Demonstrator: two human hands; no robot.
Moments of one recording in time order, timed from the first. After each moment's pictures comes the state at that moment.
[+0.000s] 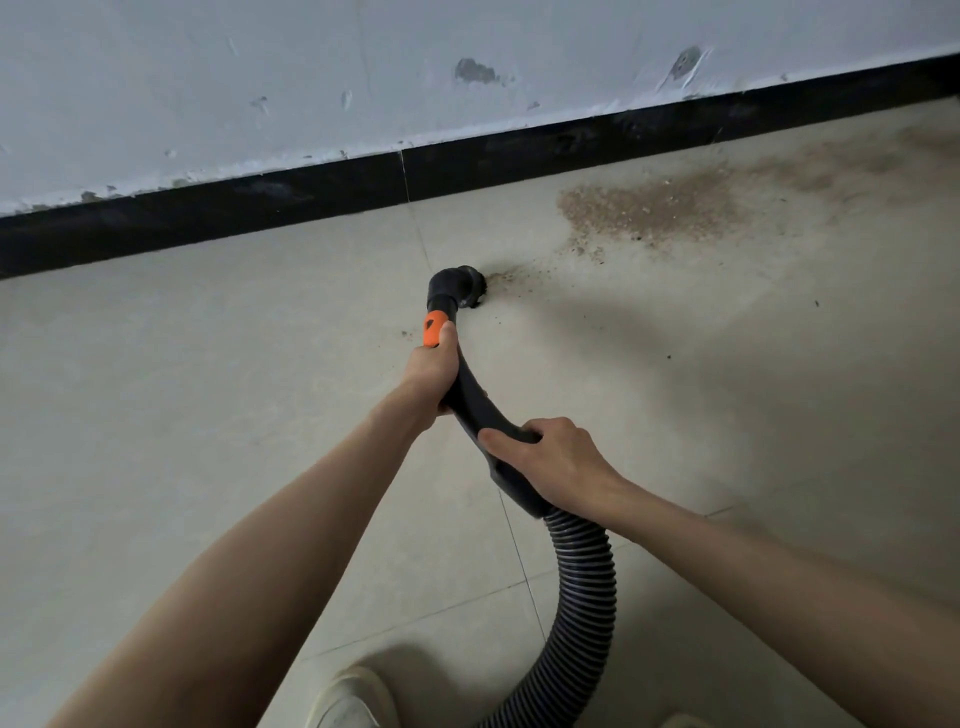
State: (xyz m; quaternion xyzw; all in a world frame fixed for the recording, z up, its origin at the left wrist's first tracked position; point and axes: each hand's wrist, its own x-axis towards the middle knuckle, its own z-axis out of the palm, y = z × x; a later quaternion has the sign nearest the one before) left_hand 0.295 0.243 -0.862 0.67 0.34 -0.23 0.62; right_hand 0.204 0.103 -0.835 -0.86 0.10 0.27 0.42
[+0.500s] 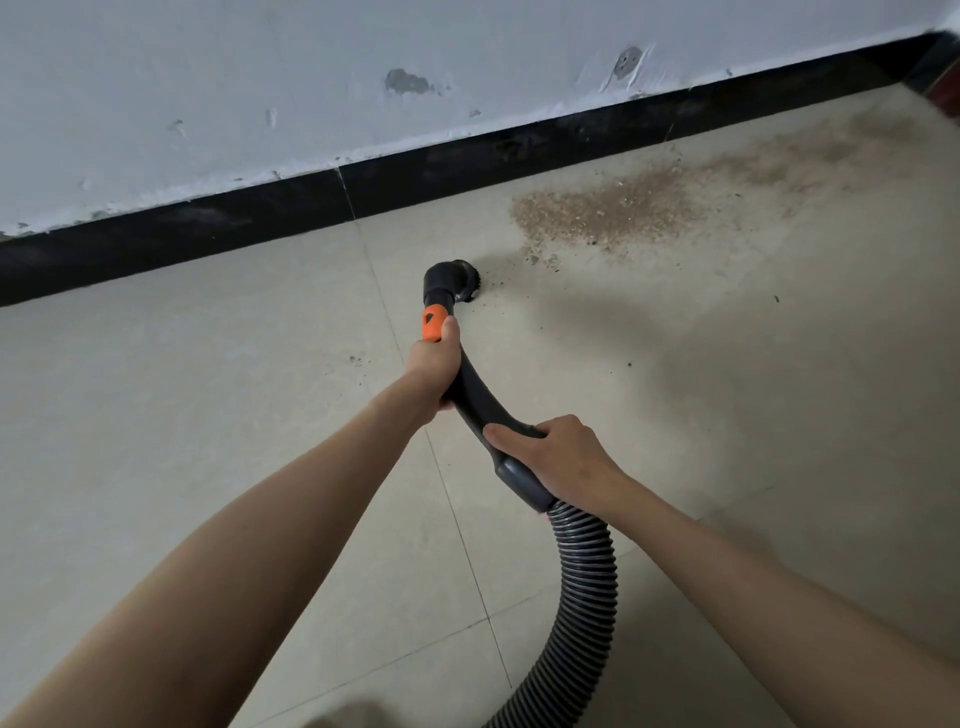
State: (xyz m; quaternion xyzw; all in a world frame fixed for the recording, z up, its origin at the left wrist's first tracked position) left_hand 0.331 0.182 -0.867 0.69 0.32 -0.24 0.61; right_hand 0.231 0.048 -0.852 -0.83 0.16 0.26 0.47
